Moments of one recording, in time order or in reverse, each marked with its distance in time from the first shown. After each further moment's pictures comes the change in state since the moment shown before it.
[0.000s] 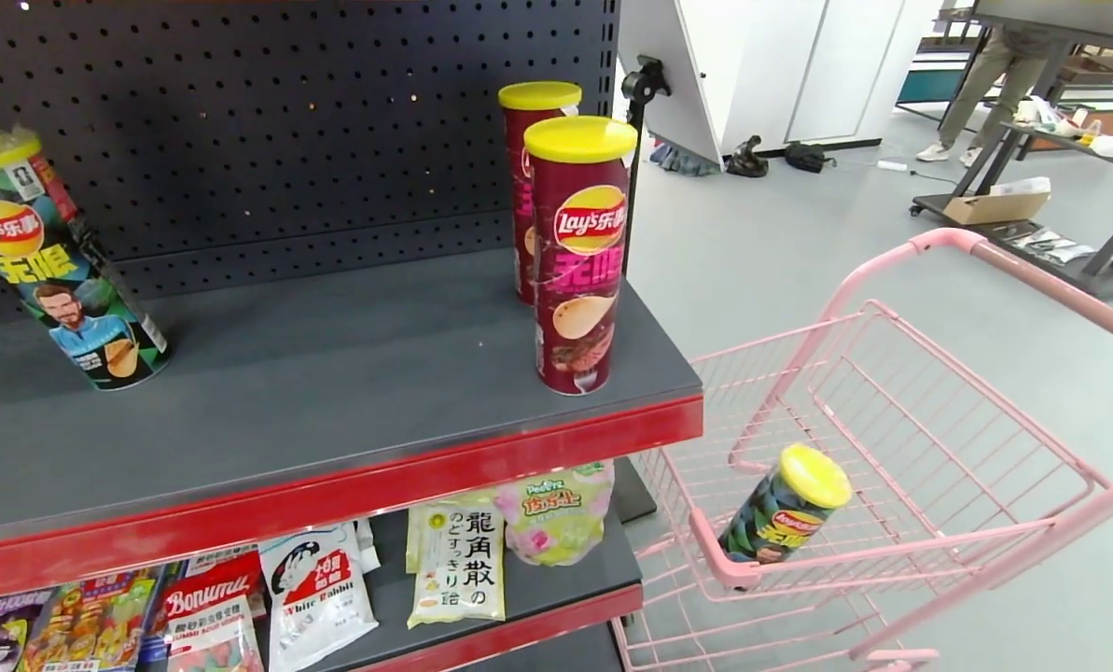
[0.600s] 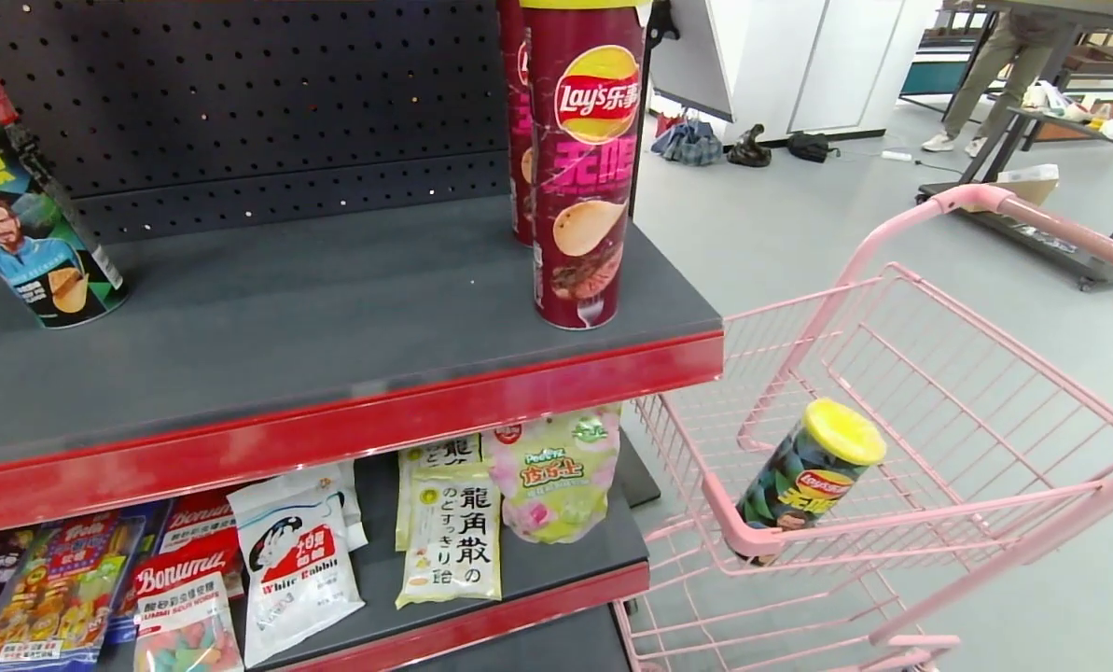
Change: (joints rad) left arm 0.000 0.000 0.000 0.001 0.000 0.000; right arm 0.000 0.000 0.000 0.000 0.001 -0.002
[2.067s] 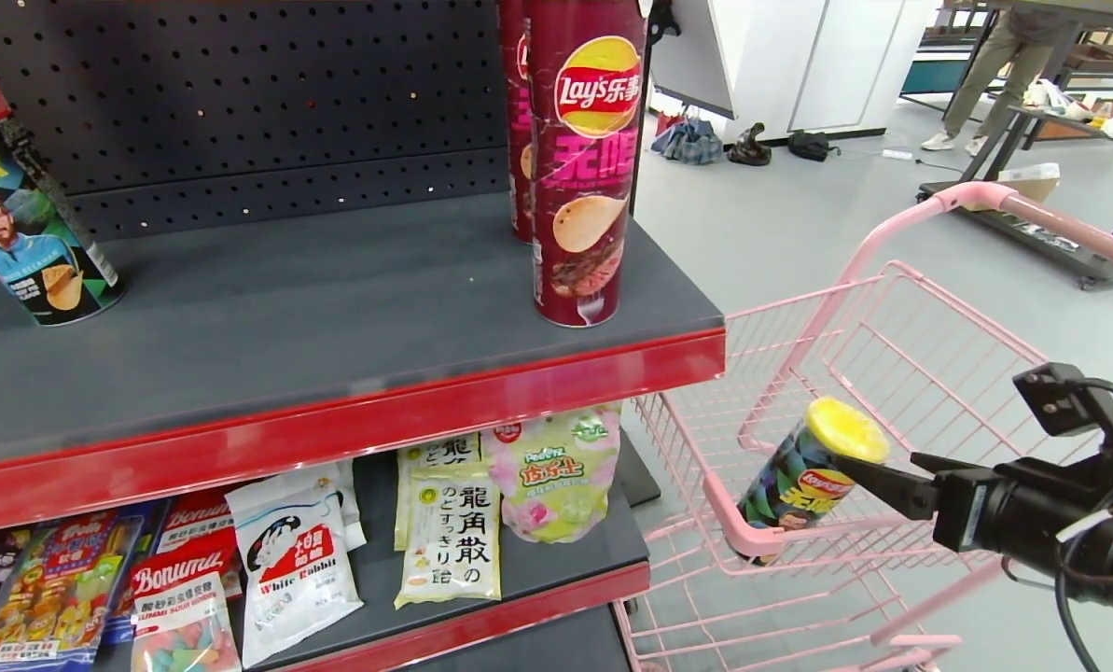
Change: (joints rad) left arm 0.000 0.000 0.000 0.000 0.000 0.000; right arm 0.175 1.407 -0.254 -0.787 0.140 0.200
